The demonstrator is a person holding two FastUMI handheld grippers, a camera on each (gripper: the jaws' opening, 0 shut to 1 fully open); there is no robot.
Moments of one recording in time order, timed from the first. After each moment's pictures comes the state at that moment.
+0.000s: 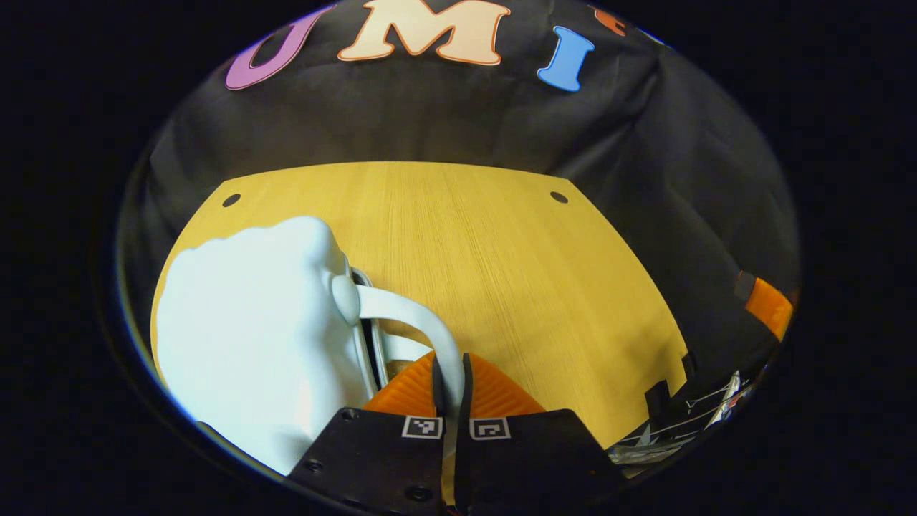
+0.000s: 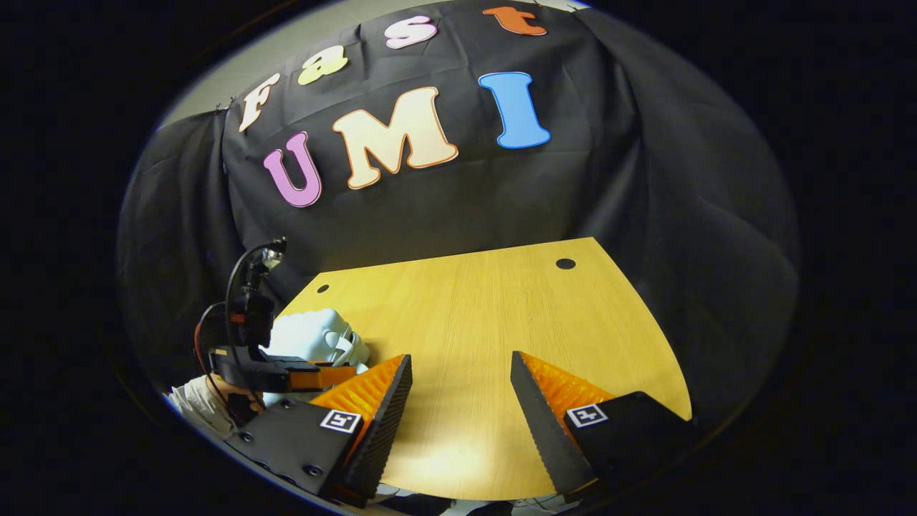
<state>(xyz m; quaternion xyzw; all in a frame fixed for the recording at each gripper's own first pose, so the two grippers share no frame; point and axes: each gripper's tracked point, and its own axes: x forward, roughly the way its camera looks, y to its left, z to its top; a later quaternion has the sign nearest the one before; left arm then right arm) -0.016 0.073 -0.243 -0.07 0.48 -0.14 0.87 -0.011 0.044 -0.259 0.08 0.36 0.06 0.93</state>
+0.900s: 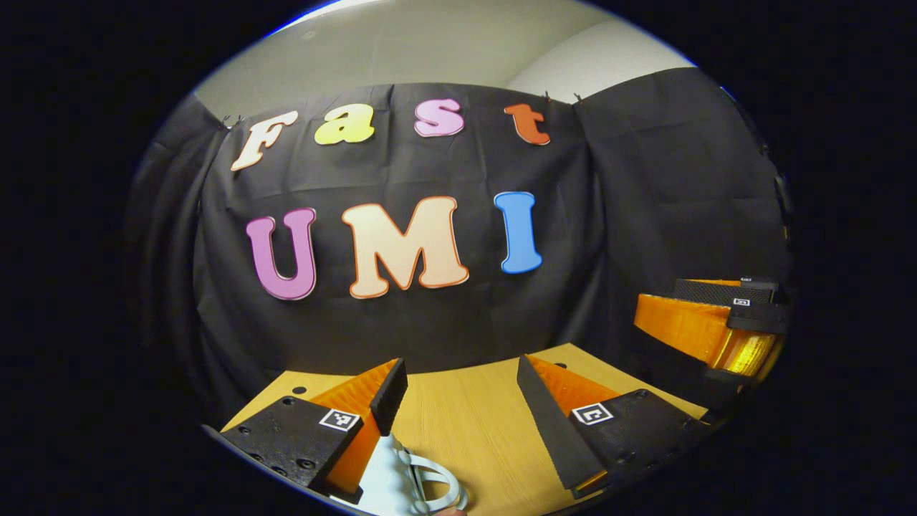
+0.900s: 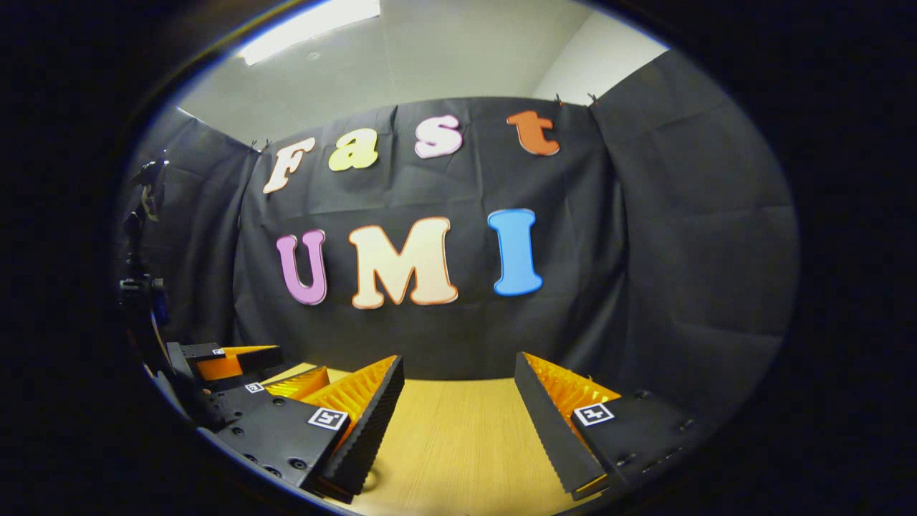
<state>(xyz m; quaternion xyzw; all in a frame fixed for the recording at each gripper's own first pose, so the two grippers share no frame) 0.018 0.034 0.041 0.04 0.05 -0.09 0.99 0.058 0.034 -0.078 0.03 0.08 0.03 1.00</state>
